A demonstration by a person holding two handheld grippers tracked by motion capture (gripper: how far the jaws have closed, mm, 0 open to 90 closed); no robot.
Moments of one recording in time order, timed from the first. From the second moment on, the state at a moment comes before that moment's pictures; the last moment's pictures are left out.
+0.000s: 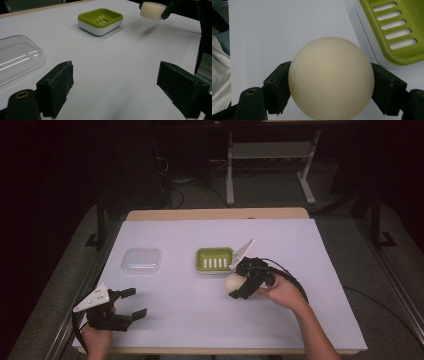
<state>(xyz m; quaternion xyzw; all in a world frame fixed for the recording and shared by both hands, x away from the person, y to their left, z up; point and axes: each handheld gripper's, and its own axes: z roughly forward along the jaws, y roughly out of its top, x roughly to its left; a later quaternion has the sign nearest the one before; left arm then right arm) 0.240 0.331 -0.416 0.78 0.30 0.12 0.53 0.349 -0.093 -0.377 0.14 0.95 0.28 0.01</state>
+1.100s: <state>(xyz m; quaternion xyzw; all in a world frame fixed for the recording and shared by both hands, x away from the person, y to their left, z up) 0.240 0.332 -0.416 0.78 0.30 0.12 0.53 0.382 -0.070 -0.347 0.11 0.95 0.29 0.01</state>
